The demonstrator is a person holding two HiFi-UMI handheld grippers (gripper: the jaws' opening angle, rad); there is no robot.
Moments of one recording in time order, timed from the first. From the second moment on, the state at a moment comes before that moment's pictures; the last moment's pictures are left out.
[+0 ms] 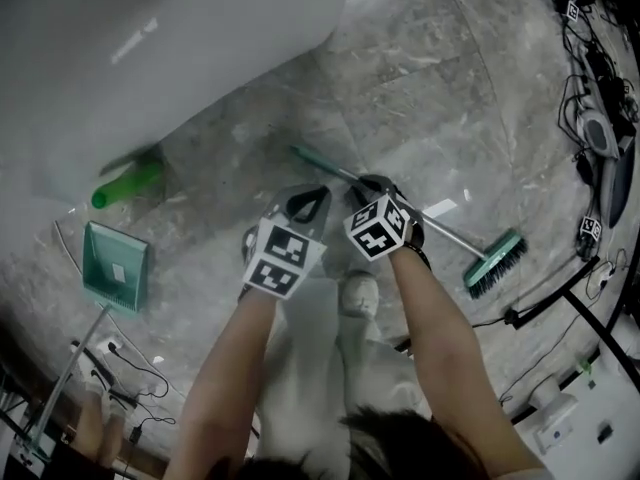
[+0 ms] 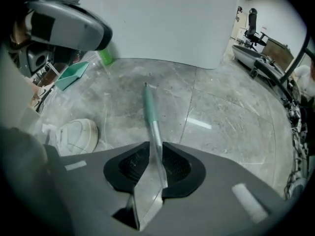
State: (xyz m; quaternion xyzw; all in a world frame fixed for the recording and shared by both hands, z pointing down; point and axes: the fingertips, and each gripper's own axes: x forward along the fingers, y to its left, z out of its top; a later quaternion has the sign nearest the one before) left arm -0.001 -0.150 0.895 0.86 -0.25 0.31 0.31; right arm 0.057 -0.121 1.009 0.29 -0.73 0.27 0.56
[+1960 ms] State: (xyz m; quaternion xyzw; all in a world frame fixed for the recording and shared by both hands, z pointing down) left arm -0.033 -0.218 0.682 0.87 -0.37 0.20 0.26; right arm 0.015 -0.211 0.750 0.32 -0.83 0.13 0.44
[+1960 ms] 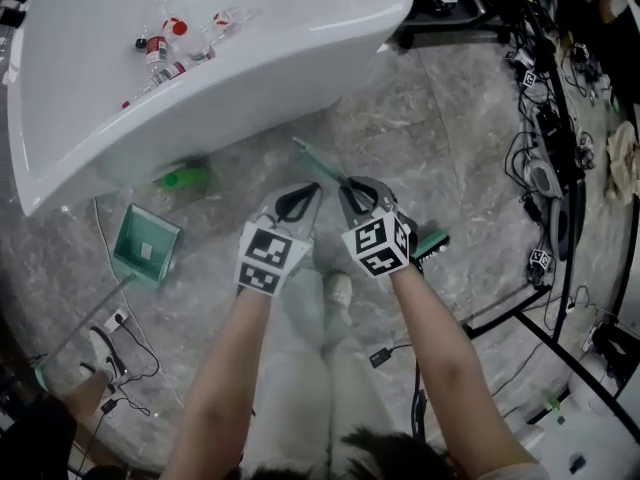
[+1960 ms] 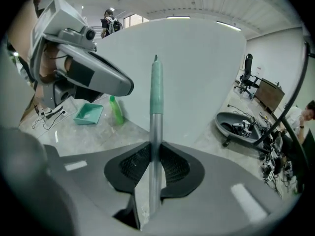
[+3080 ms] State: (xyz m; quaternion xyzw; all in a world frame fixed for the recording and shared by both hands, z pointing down) left arm -0.077 -0.300 0.564 0.86 -0.43 0.17 0.21; right arm -0.038 -0.334 0.621 0.42 -0.83 0.11 0.36
